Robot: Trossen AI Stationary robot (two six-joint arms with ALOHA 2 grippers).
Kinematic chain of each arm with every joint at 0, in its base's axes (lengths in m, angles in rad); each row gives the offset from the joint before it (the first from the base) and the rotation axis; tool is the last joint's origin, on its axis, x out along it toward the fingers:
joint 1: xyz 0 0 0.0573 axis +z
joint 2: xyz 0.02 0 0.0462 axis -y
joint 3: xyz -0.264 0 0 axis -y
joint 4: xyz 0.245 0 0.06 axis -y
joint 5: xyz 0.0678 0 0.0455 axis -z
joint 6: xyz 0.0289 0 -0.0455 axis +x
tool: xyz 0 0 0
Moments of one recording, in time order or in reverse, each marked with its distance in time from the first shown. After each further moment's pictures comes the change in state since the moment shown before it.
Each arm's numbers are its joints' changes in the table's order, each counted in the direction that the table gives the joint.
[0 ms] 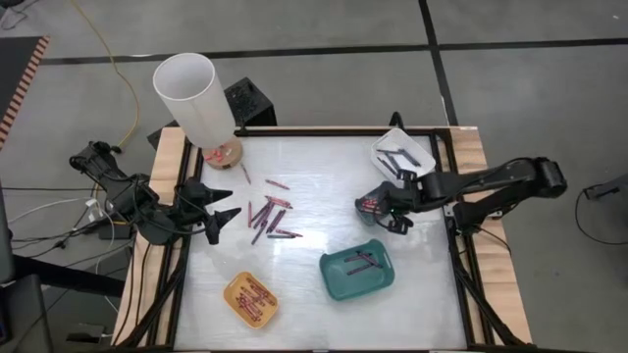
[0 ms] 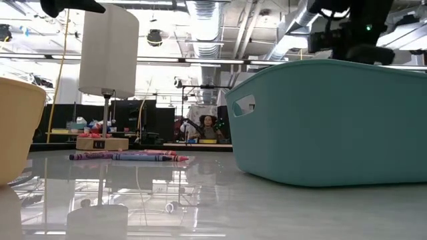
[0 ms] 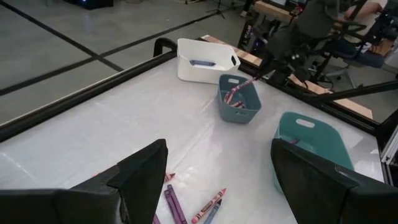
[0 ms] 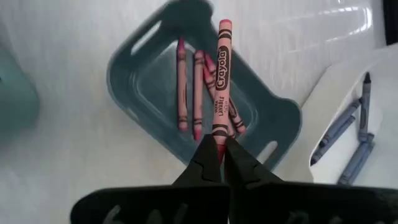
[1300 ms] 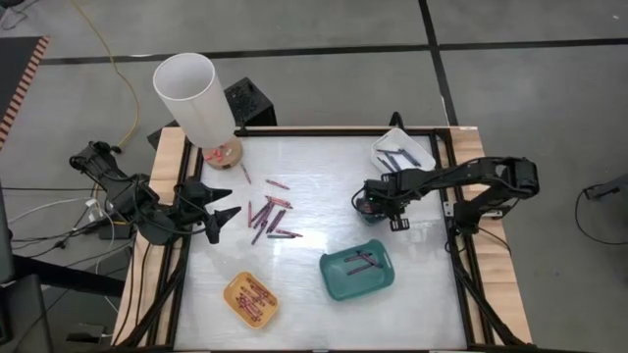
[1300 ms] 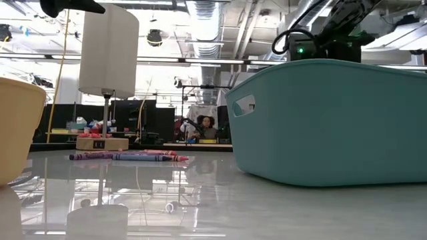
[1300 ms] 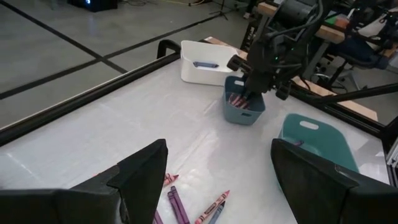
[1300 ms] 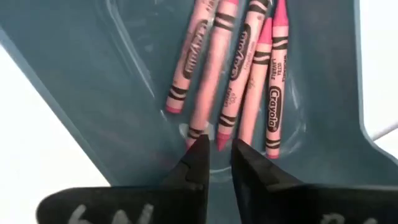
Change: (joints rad) left arm 0.000 0.000 0.000 -0.007 -0.014 -0.002; right arm -0.228 -0.262 -0.096 0.148 -0.190 -0.496
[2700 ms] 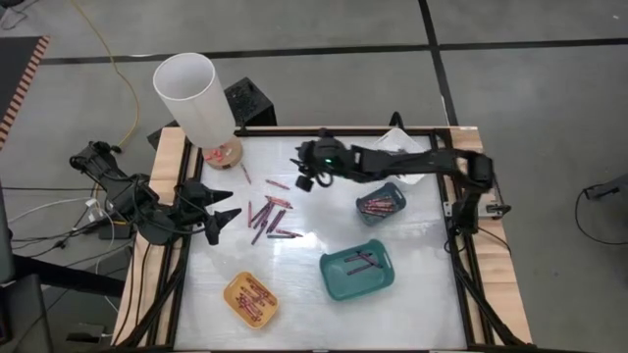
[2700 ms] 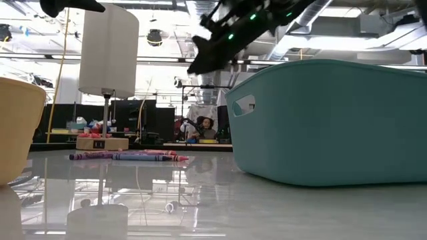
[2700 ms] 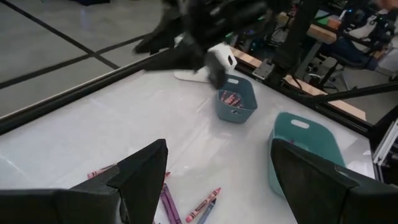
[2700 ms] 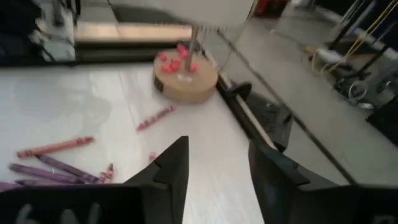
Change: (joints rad) left arm 0.000 0.001 0.000 0.015 0.025 -0.013; right arm -0.027 -0.344 0.581 0.864 0.137 0.185
